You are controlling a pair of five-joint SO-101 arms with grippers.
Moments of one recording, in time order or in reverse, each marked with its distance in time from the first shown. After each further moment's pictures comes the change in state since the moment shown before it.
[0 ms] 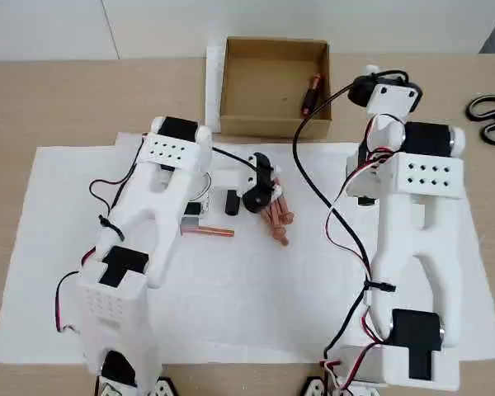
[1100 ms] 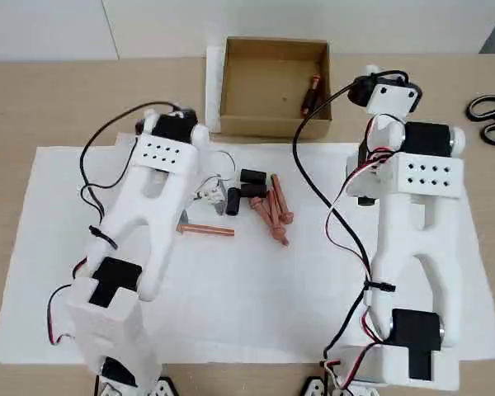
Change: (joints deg) left arm 0.8 -7.6 3.7 0.1 111.3; right arm 0.0 0.0 0.0 0.0 0.0
